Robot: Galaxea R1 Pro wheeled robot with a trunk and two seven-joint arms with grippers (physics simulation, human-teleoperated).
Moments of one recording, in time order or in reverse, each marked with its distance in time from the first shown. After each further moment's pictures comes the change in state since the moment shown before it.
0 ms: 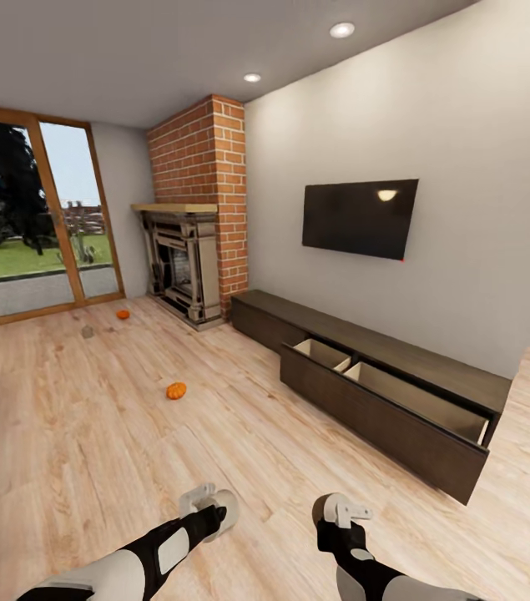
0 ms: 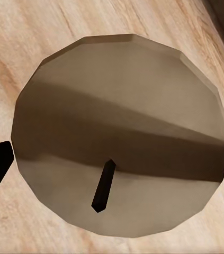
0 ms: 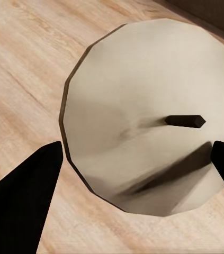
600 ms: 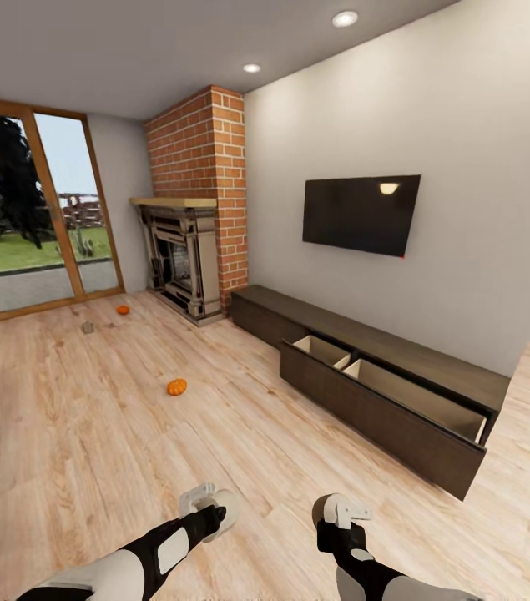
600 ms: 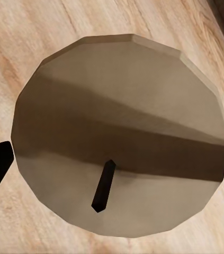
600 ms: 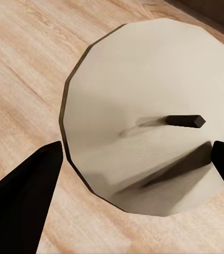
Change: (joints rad) left arm 0.000 0.001 0.000 0.000 0.000 0.000 0.000; right arm 0.000 0.000 0.000 0.001 0.000 0.002 0.000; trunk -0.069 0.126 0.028
